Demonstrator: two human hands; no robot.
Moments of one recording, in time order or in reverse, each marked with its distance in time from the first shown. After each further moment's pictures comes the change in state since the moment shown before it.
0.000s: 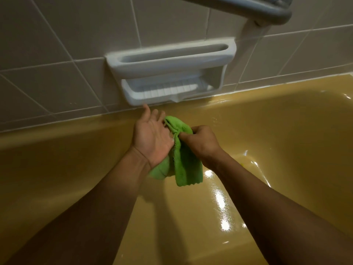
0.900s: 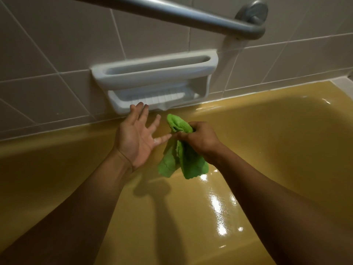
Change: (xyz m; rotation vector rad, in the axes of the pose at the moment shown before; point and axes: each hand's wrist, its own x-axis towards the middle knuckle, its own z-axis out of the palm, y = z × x) left_hand -0.007 0.017 0.015 0.150 -0.008 0.109; right_hand 0.013 -0.013 -0.043 -0.059 0.005 -0.094
